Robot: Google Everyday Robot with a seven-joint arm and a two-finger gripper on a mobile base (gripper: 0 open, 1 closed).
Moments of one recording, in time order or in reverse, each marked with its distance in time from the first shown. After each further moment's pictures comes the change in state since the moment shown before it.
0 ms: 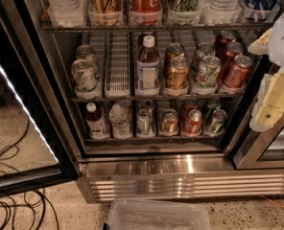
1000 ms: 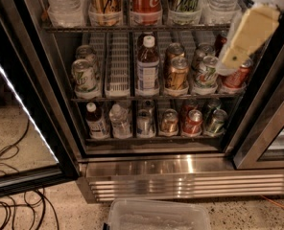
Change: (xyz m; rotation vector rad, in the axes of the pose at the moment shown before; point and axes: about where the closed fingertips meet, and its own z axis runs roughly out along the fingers) arm -0.086 -0.053 -0.058 0.182 -0.159 -0.053
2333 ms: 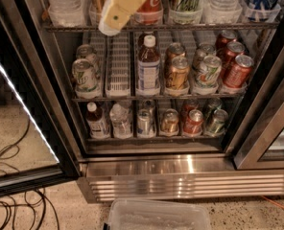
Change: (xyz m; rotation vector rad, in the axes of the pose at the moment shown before) arm -0.203 -0.007 0.009 0.072 -0.402 -0.133
